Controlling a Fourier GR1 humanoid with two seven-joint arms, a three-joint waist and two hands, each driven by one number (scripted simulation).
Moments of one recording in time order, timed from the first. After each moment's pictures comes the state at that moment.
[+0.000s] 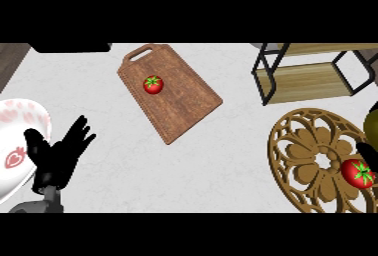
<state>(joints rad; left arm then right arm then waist) -0.03 0.23 0.05 -1.42 0.18 0.03 0.27 -0.33 -0.65 -0.15 -2.12 0.09 0.38 0.60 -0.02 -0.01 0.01</state>
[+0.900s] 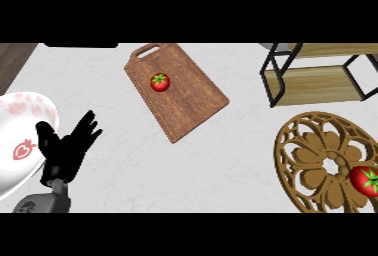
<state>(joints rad) -0.07 0.21 0.04 -1.40 0.15 0.02 0.29 -0.89 -0.91 -0.30 -1.53 -0.02 0.46 0.67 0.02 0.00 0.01</state>
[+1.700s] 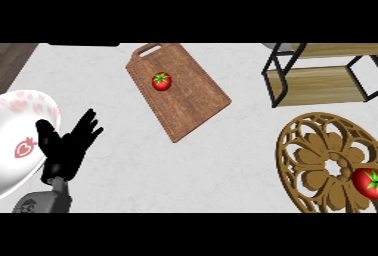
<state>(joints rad) -0.09 0.20 0.05 -1.40 0.15 0.01 0.29 -1.12 -0.89 -0.13 -0.99 0.25 0.45 0.24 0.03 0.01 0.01</state>
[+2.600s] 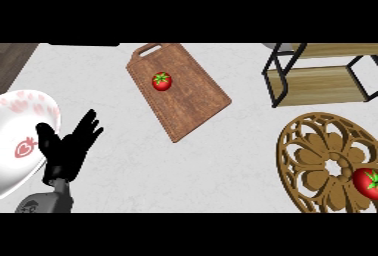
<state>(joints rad) -0.08 0.19 0.05 -1.39 0.14 0.00 0.25 -1.29 -0.82 -0.10 -0.55 0.45 0.29 -0.09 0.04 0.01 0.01</state>
